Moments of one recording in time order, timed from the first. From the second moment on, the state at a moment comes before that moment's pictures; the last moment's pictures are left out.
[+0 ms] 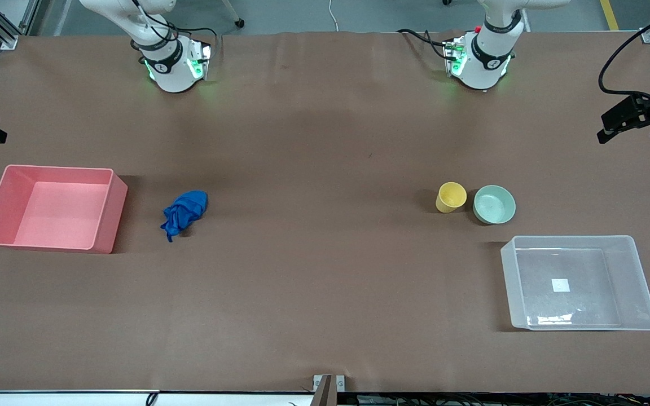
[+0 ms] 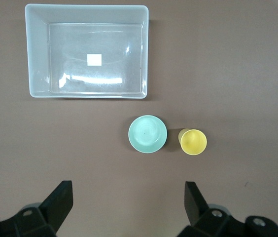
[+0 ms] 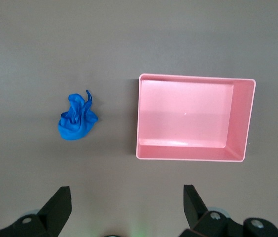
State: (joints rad) left arm -0.07 -0.05 0.05 -1.56 -0.02 1.55 -0.01; right arm -0.04 0.00 -0.10 -1.48 -0.04 1.43 -0.14
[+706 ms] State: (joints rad) left arm -0.07 -0.02 0.06 -1.56 -0.02 1.58 -0.02; right arm -0.04 0.00 -0.10 -1.46 -0.02 1.40 -0.14
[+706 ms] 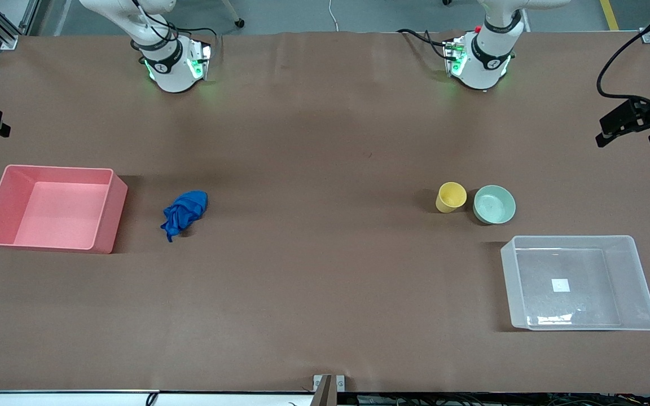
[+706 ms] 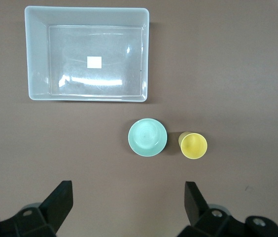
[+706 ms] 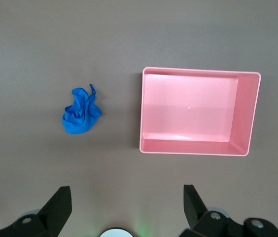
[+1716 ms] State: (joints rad) left arm -0.05 0.09 0.06 -2.26 -0.02 2.36 0.00; right arm 0.22 0.13 -0.08 -1.94 -0.01 2.04 0.17
